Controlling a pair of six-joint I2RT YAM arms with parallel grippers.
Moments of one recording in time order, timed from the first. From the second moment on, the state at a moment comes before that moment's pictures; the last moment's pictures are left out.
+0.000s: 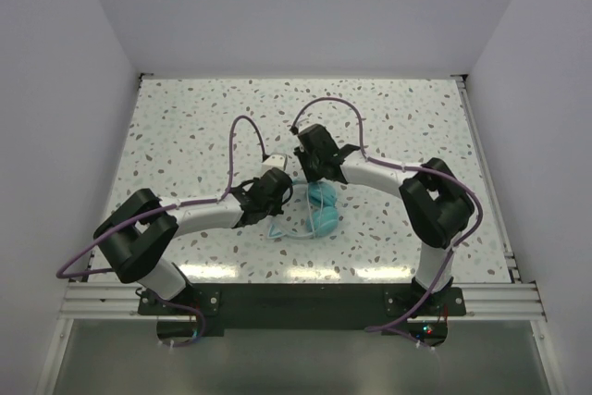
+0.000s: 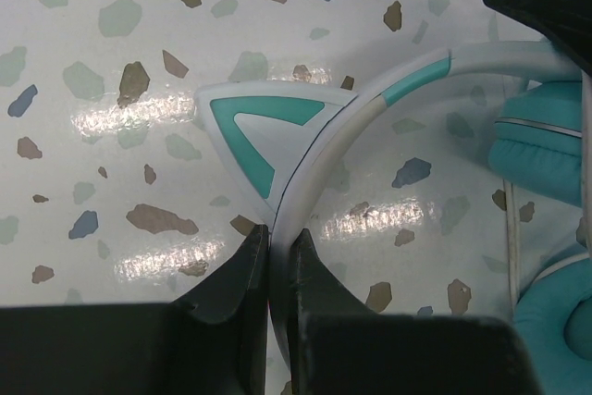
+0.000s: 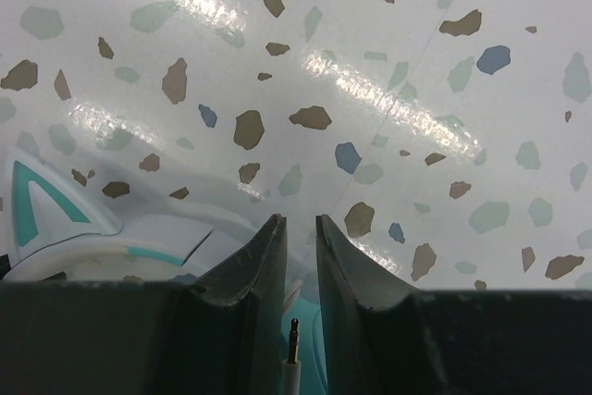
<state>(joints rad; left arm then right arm) -0.83 1.56 0.75 -0.10 -0.39 -0.55 0.71 1.86 1.23 -0.25 0.16 0.18</state>
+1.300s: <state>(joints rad) -0.83 1.51 0.83 -0.14 -0.41 -0.55 0.69 1.83 1.39 -0.37 0.17 0.19</state>
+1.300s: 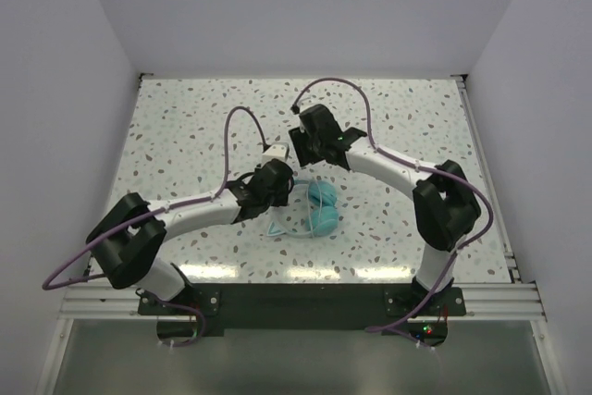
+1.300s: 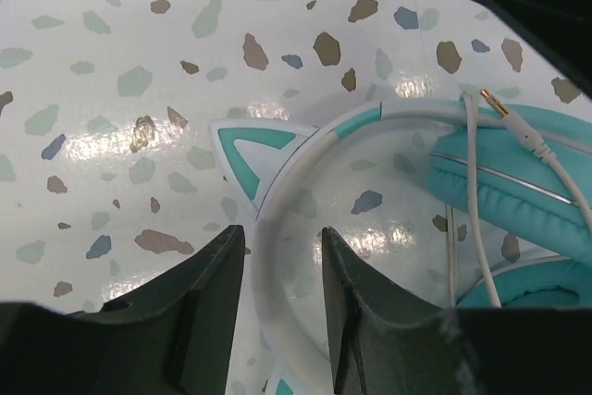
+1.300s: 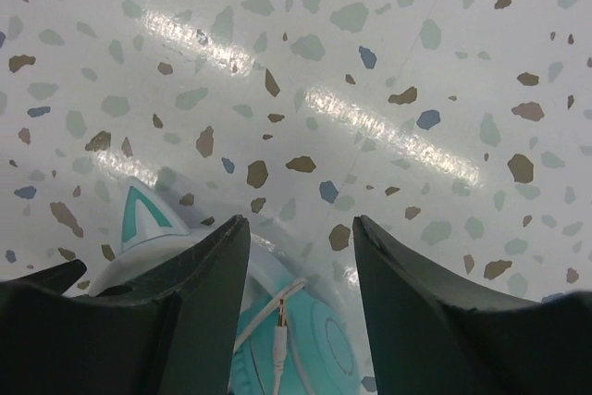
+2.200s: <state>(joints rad) -0.79 1.11 0.83 -0.26 -0.37 -0.54 0.61 1.06 1.02 -0.48 0.22 0.32</state>
